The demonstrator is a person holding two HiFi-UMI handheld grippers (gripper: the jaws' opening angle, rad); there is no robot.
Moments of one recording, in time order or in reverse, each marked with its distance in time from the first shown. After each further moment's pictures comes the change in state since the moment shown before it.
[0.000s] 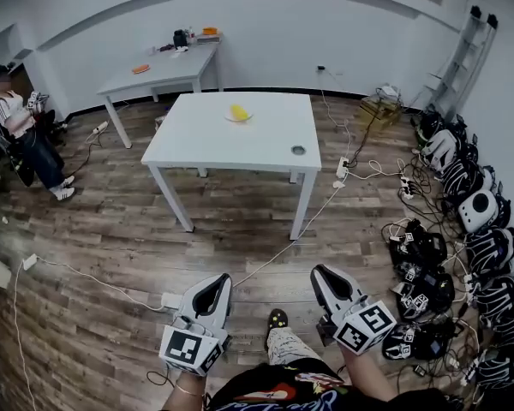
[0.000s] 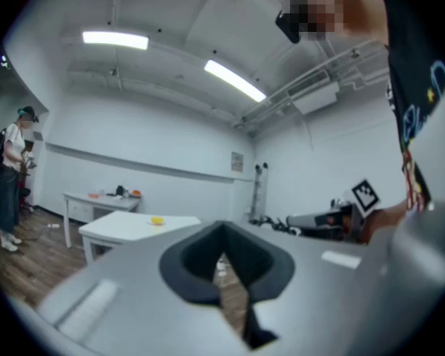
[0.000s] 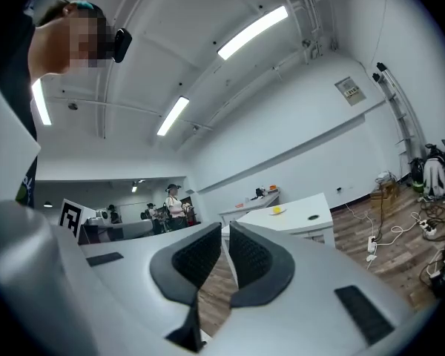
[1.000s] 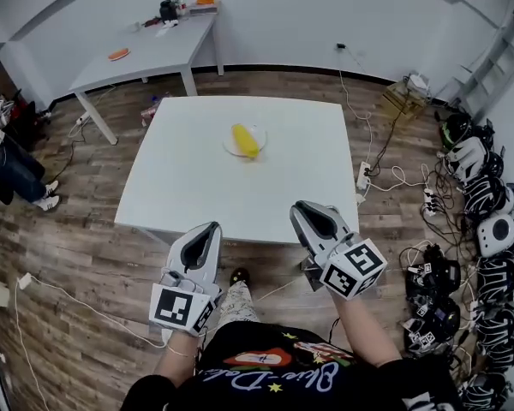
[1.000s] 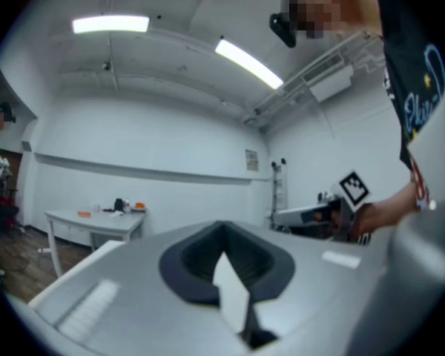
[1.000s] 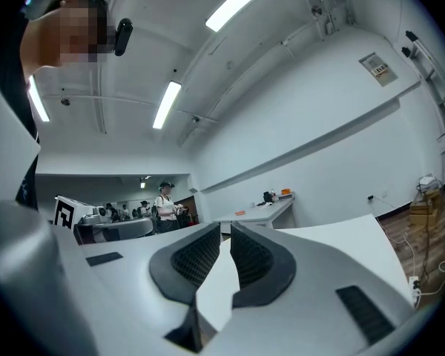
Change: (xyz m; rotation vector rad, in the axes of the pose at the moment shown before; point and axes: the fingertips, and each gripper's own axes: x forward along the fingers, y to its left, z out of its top) left arm 0.391 0.317 0.033 0.079 -0.047 0.025; right arm 0.469 -0.239 0.087 -0.060 0.015 0.114
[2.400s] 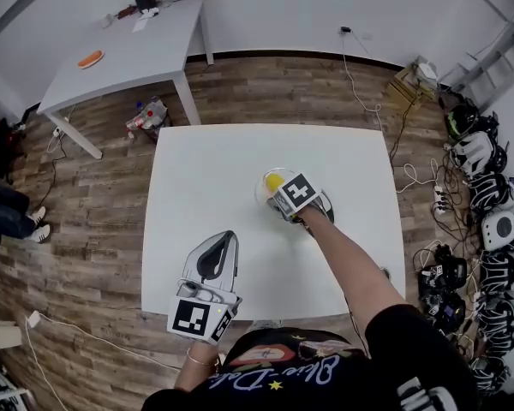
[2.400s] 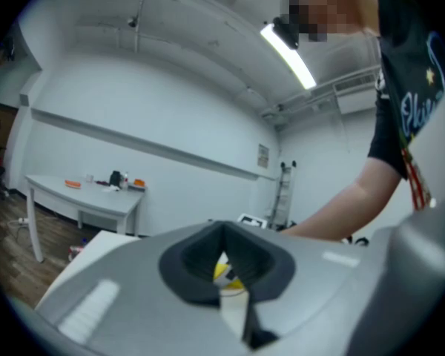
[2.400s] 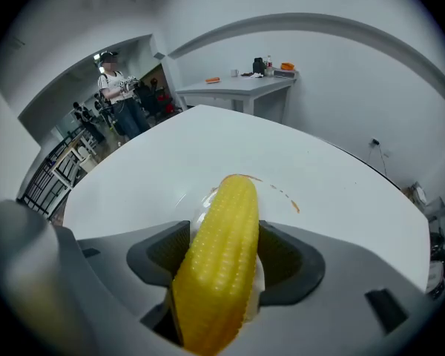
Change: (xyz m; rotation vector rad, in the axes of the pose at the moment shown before) left arm 0.174 0.238 -0.051 -0.169 0.084 -0.065; right arm 0.363 -0.217 -0.206 -0.071 1.082 -0.151
